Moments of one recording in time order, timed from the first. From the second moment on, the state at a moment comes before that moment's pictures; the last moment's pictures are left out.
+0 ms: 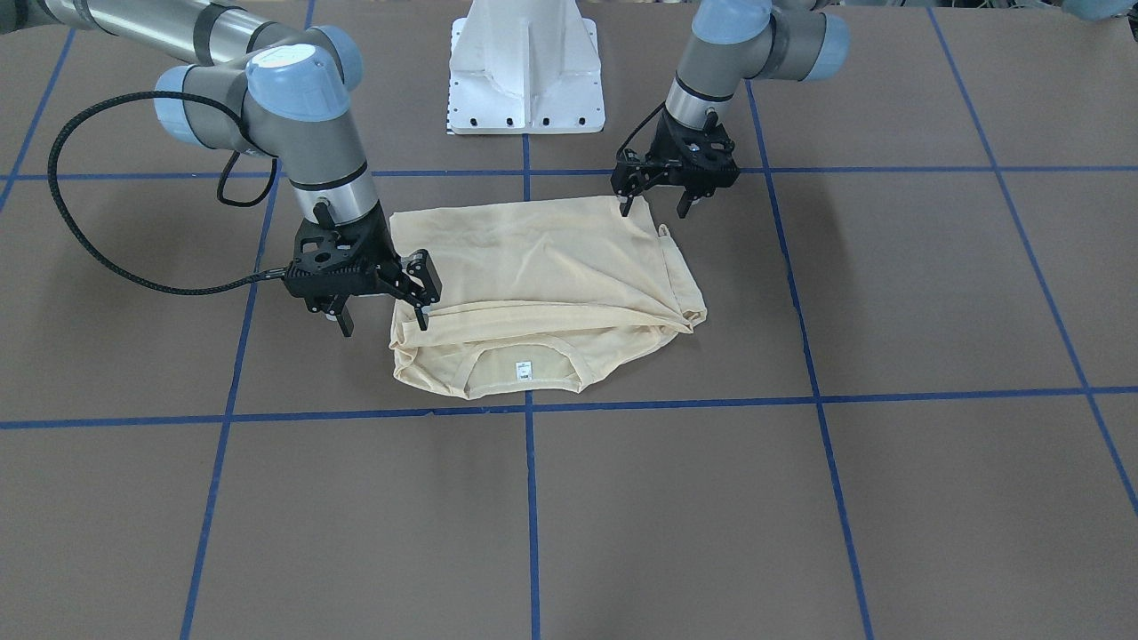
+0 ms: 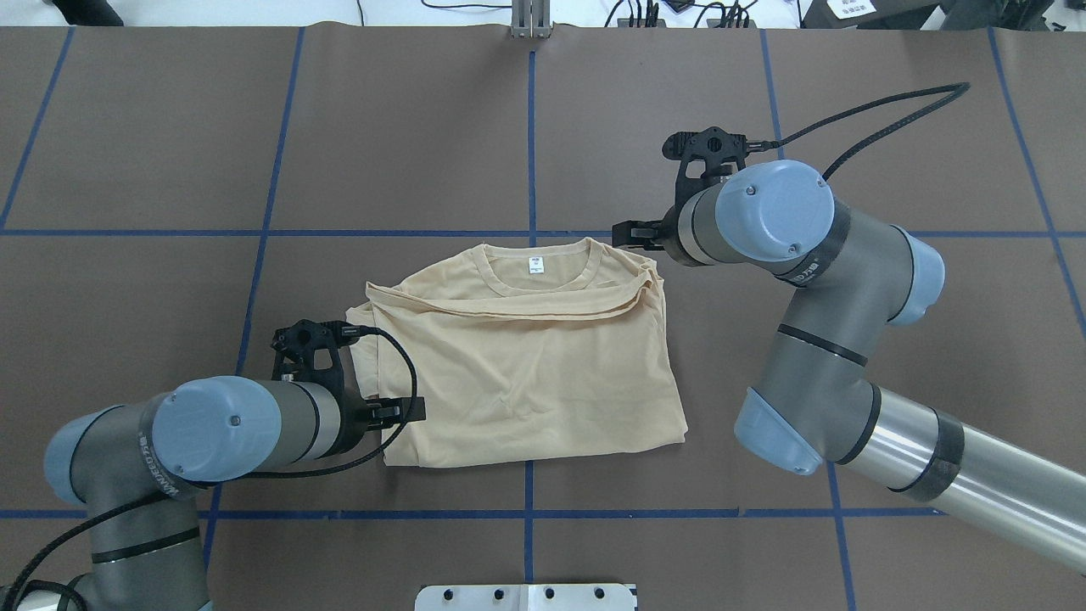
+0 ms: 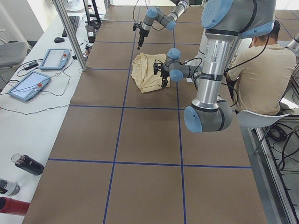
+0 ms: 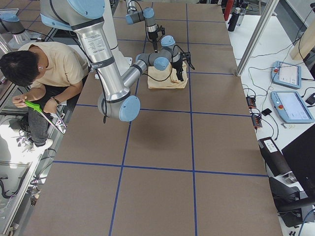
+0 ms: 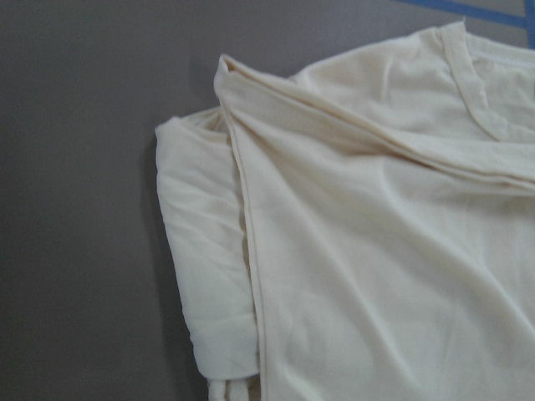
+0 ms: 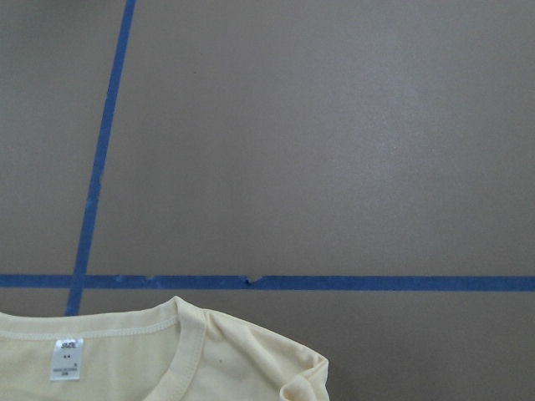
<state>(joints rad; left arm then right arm) -0.31 -1.83 -1.93 -1.94 -1.61 -1.48 0.61 -1.08 1.76 -1.32 1.66 1.18</state>
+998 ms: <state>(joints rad) -0.27 -1.84 -1.89 -2.02 -1.60 -1.49 0.61 -1.08 1.76 -1.32 1.65 1.18</state>
